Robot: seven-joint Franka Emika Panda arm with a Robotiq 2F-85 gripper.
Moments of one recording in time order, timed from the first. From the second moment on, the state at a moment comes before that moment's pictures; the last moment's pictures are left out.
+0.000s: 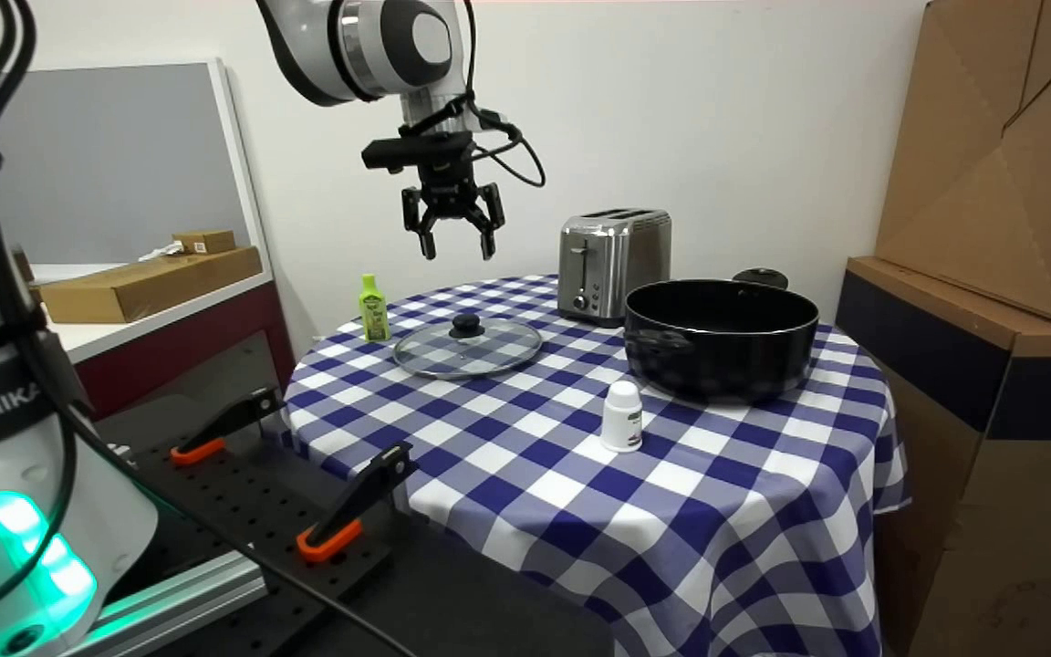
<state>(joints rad) 0.08 0.21 0.08 -2.38 -0.11 2.68 -0.04</state>
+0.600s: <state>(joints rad) 0.12 0.47 0.07 -2.15 -0.12 2.68 -0.02</state>
